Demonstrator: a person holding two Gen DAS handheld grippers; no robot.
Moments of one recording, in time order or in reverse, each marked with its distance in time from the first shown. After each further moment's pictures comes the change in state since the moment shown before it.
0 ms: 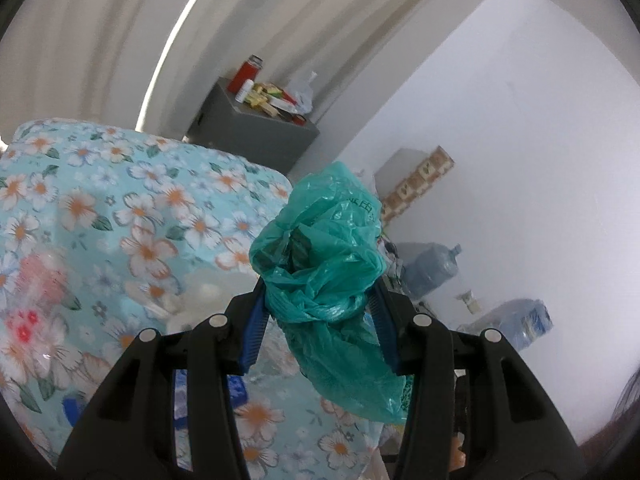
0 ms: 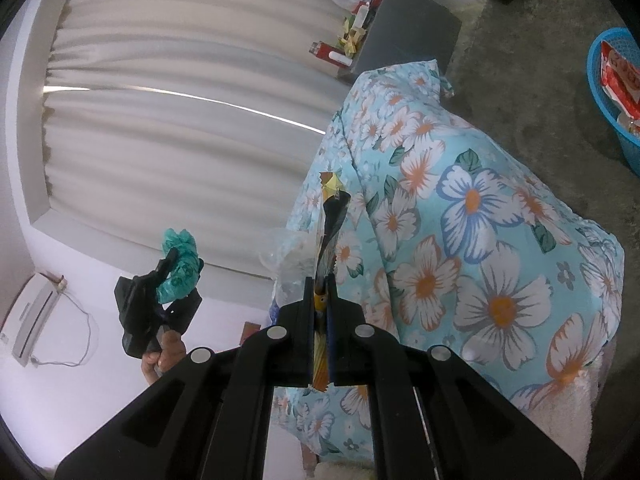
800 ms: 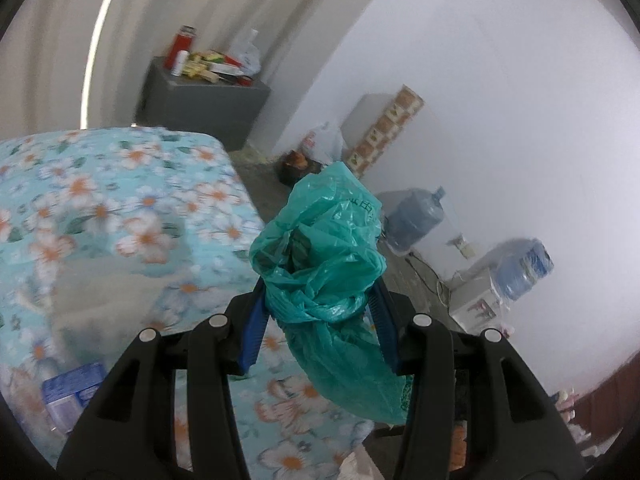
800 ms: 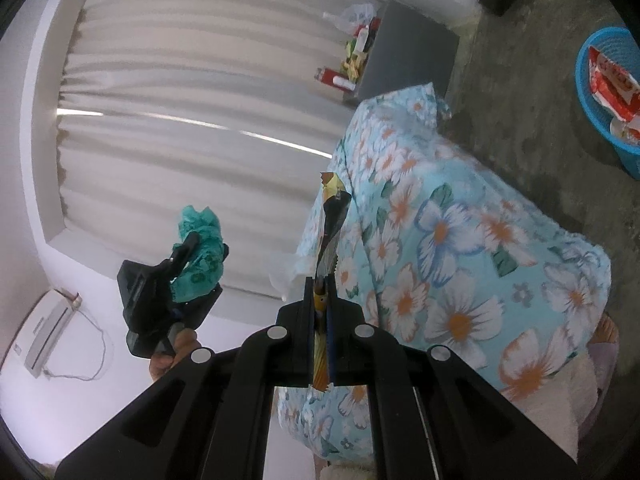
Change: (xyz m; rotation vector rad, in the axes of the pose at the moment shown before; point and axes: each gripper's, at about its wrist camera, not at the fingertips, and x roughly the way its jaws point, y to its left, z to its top) left arm 0.104 -0.086 -0.025 0.173 0.161 -0.060; right arm -0.042 -0.022 0.012 0.029 -0.103 0.056
